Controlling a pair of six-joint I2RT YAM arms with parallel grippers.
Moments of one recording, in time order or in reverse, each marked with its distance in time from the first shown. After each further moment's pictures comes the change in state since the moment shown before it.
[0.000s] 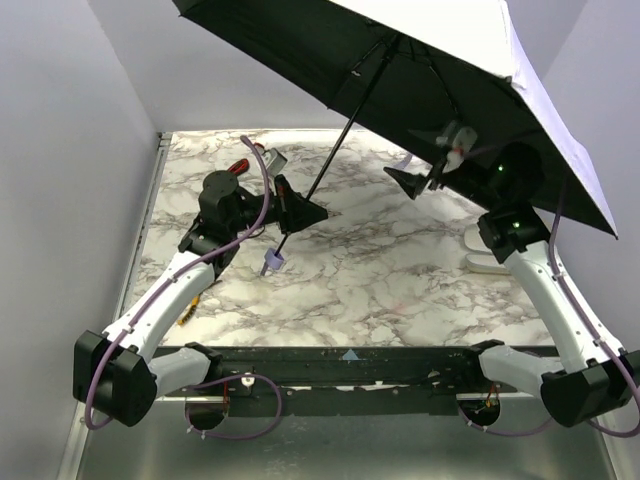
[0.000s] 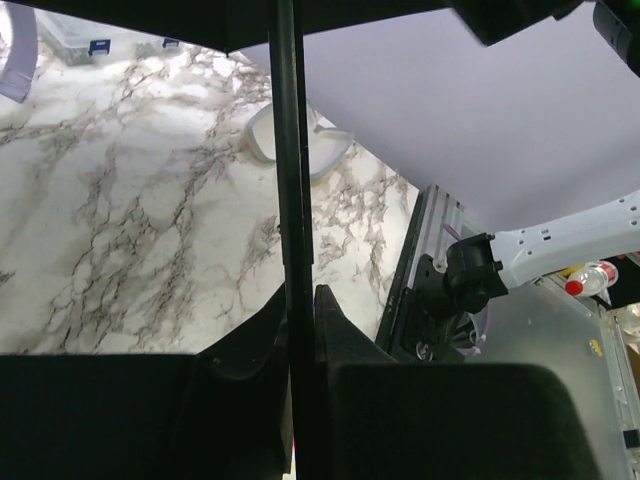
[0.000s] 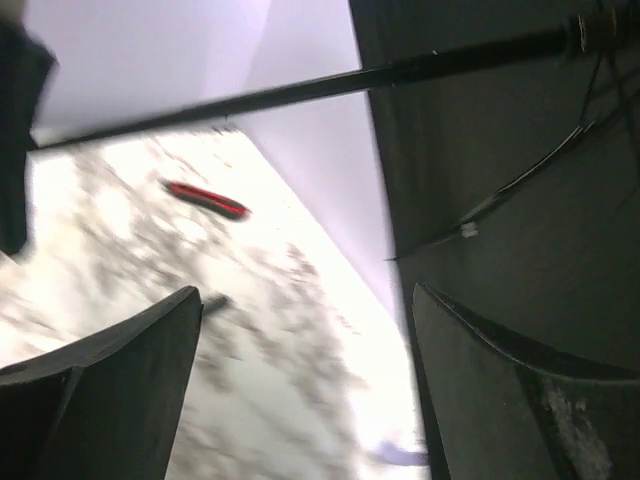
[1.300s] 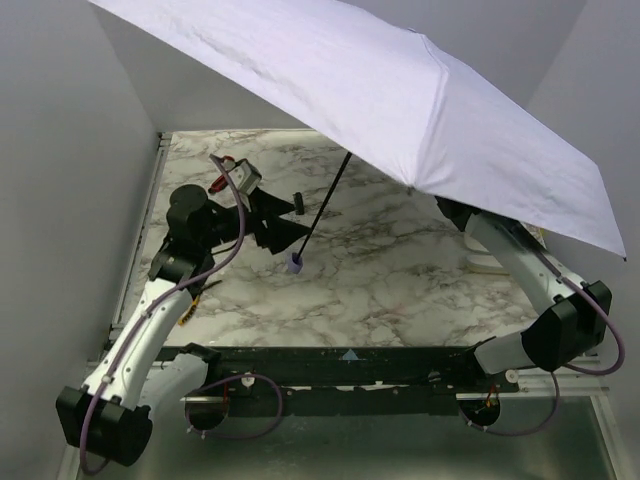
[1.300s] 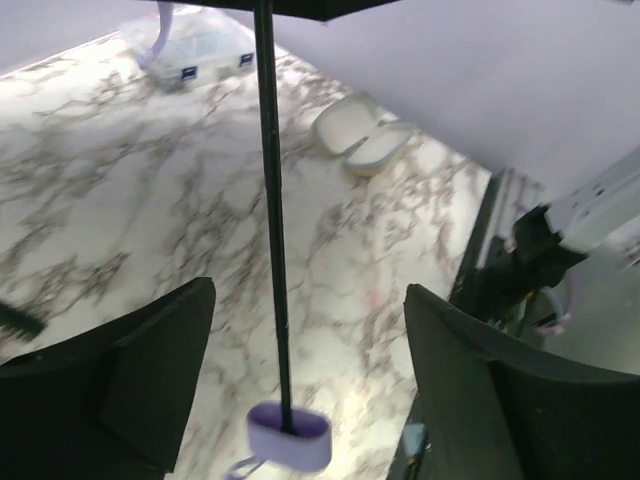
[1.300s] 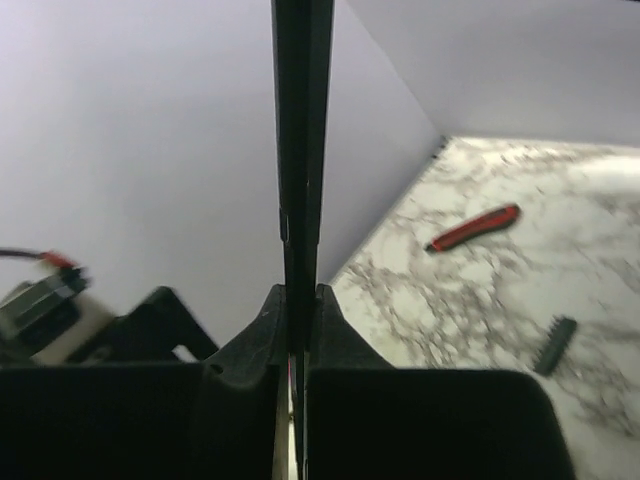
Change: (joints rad) left arm 0.078 -0.184 -0.056 -0.106 -0.001 0.163; right arm 0.149 0.321 0.222 0.180 0.194 1.261
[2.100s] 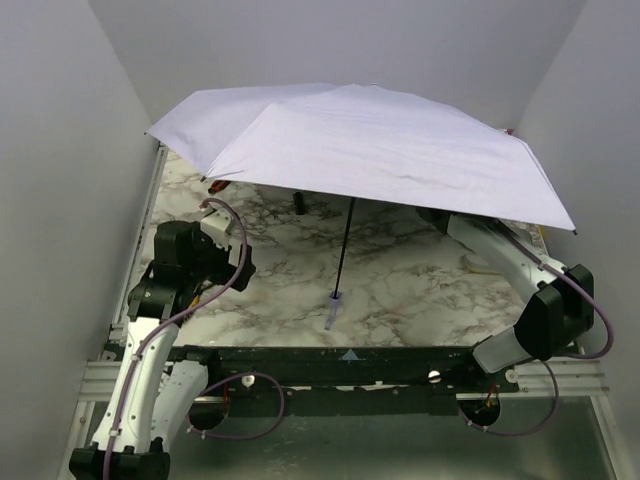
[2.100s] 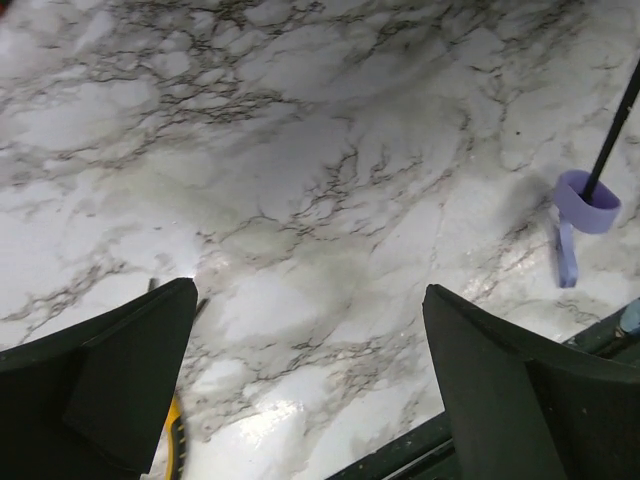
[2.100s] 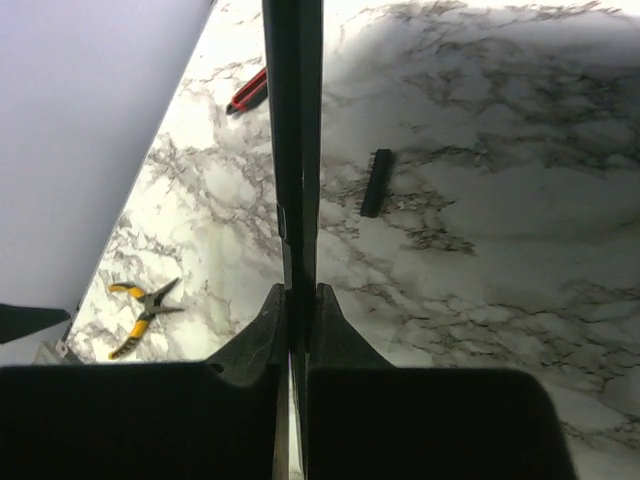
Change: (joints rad) left arm 0.220 -0.263 -0.104 -0.760 -0.448 0.471; right arm 0.068 0.068 -0.040 -0.441 0.303 -0.256
